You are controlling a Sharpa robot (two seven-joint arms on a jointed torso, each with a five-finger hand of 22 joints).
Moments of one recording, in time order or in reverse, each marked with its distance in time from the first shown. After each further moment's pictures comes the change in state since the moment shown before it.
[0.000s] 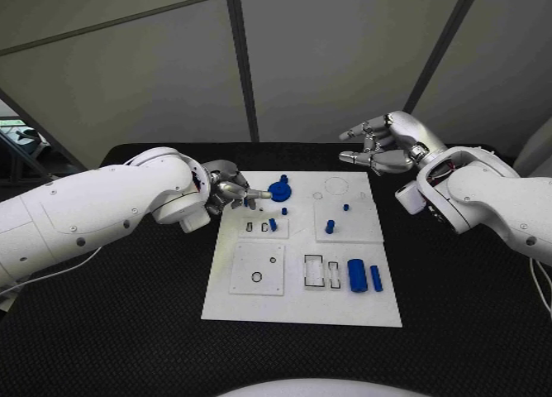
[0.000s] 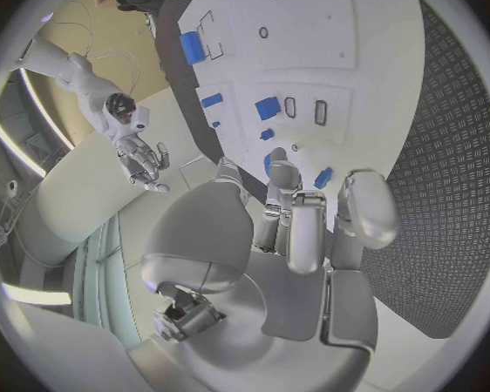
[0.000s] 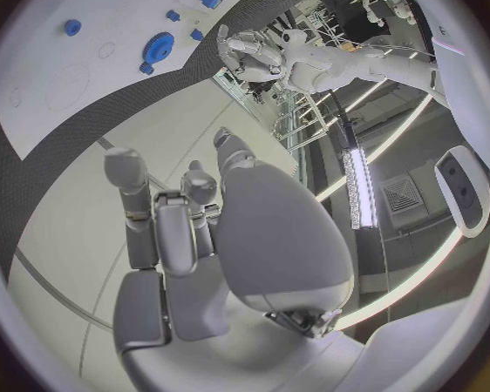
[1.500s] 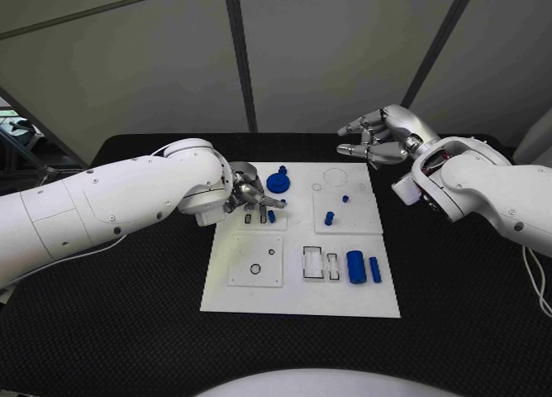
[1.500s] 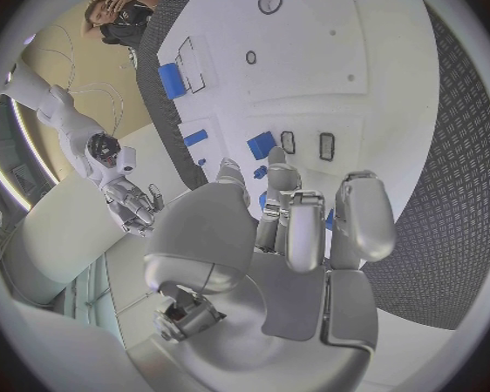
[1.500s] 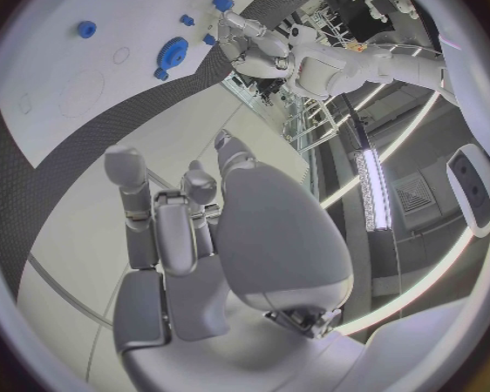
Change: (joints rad) left arm 0.031 0.131 -0.049 -0.061 -0.070 0.128 -0.102; left_hand 0.022 0.022 -0.019 -0.003 0.000 -0.007 -0.007 0.046 0.050 0.015 -0.007 0.022 0.029 0.000 -0.007 0.000 0.000 0.000 0.048 -0.005 0.024 0.069; right arm 0.000 0.035 0.000 -0.056 0.004 0.032 -0.044; right_hand -0.013 0.013 -0.003 0.003 0.000 0.000 0.000 0.003 -0.002 0.000 0.000 0.000 -0.002 0.000 0.000 -0.009 0.000 0.000 0.001 0.000 -0.013 -0.012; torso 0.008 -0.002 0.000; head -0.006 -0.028
